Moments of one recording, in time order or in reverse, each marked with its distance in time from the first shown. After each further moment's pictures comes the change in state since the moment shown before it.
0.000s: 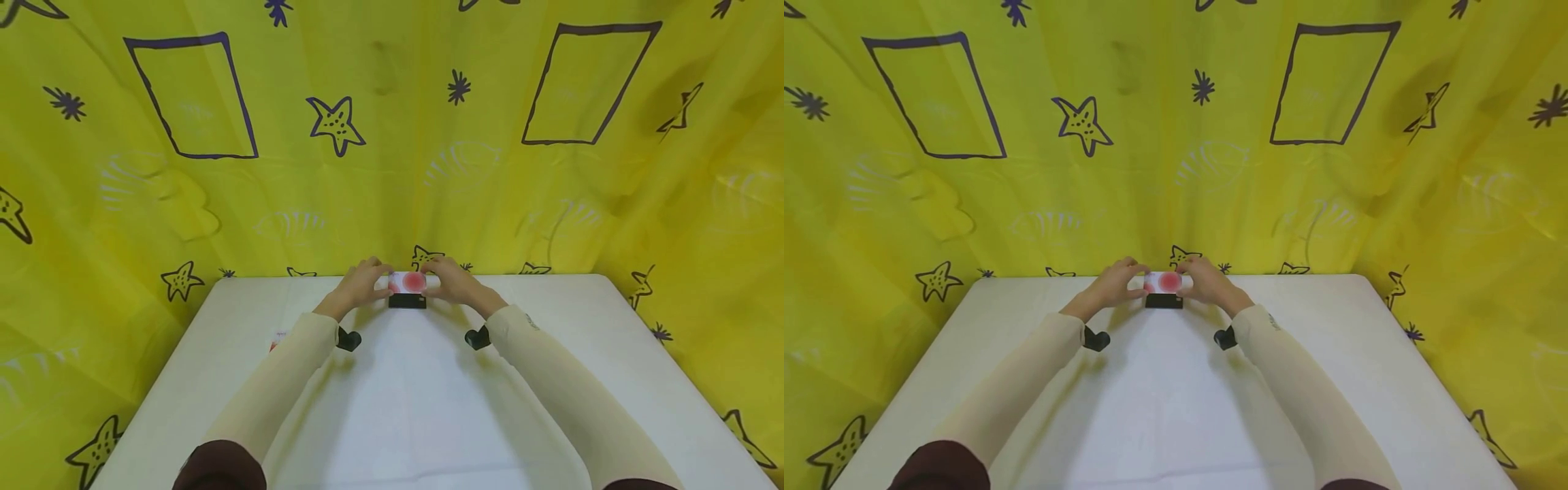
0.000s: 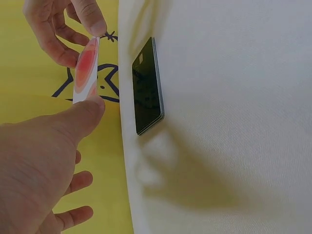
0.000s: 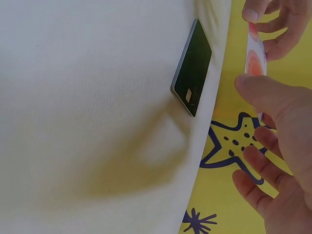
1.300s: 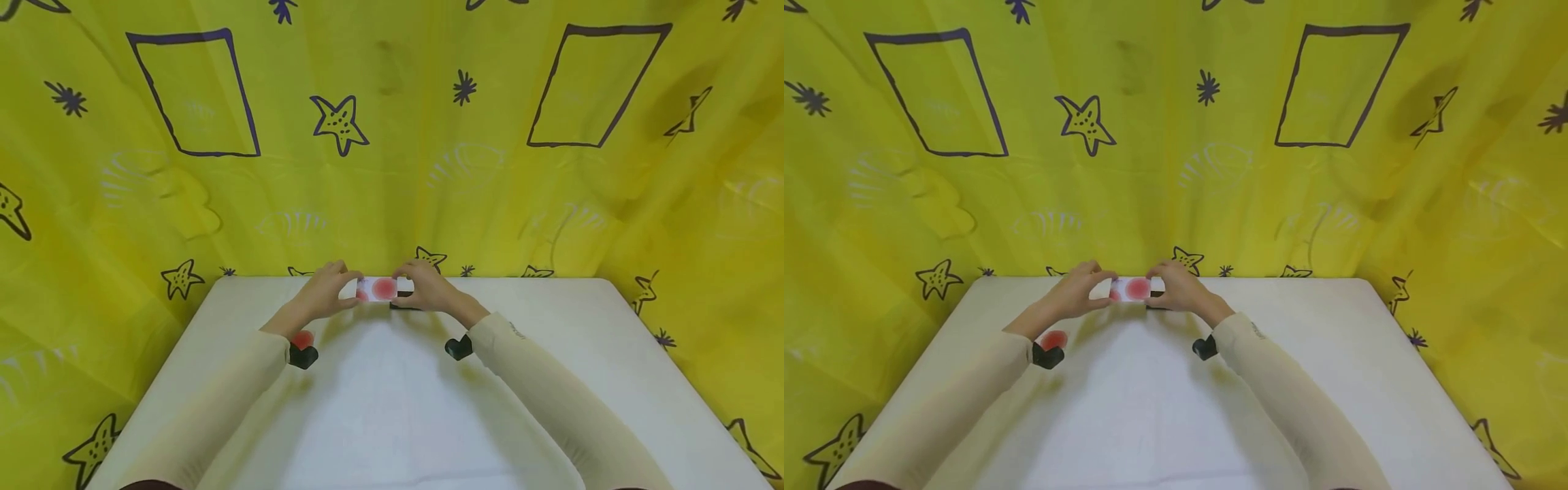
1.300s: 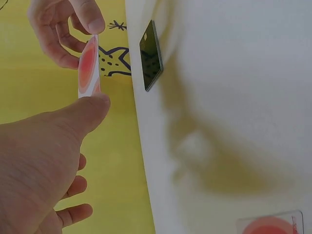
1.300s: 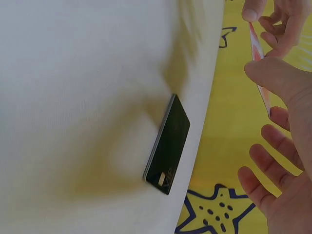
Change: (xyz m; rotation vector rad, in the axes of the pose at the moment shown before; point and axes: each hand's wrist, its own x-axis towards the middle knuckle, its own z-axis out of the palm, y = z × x) left_hand -0.065 -0.037 -0.031 0.067 0.146 0.152; right_hand 0.015 -0.049 0.014 0.076 0.055 -0.132
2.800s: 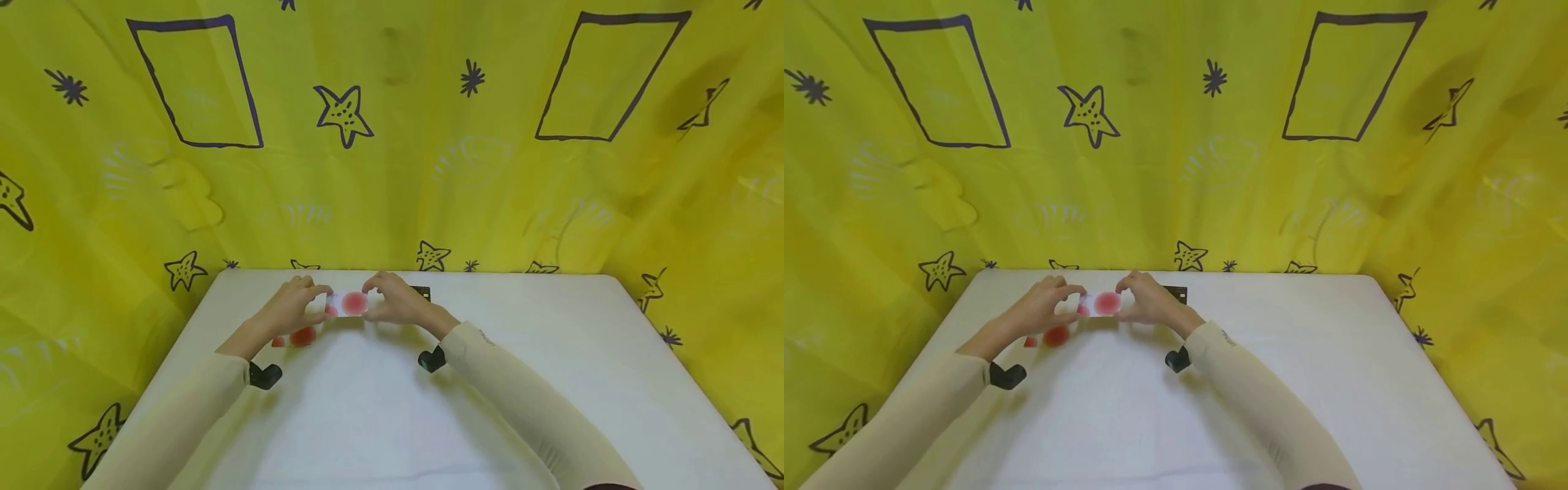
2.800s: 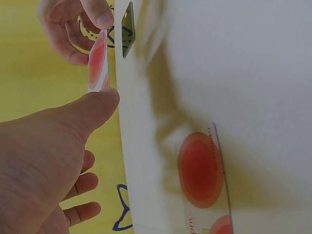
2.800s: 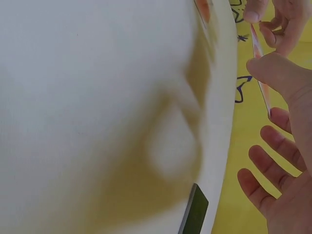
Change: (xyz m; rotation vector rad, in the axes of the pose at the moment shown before) left_hand -0.065 -0.031 -0.007 -0.013 -0.023 -0.038; right_hand 0.020 -0.037 0.049 0.128 -0.077 0.001
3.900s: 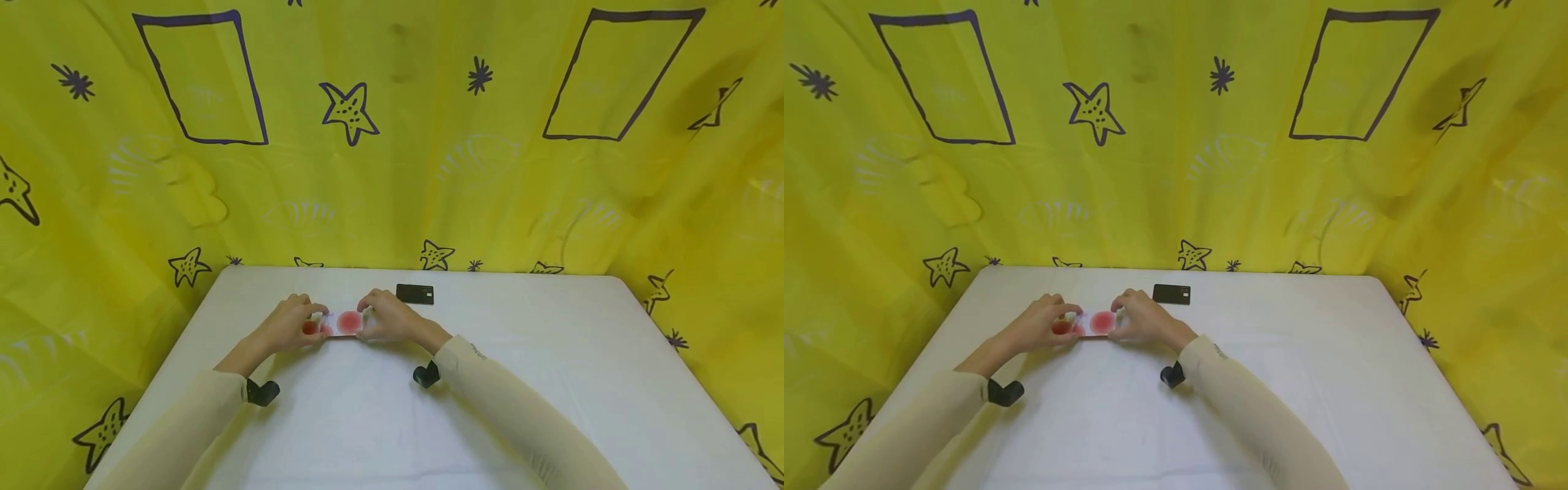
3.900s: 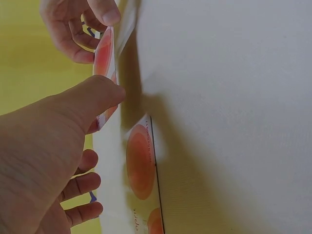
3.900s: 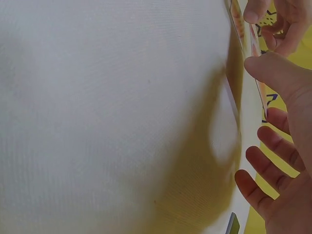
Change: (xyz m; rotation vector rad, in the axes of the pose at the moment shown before) left_hand -0.027 -0.006 0.024 -0.020 -0.077 -0.078; right_hand -0.003 -0.004 0.037 -0.035 -0.064 0.002
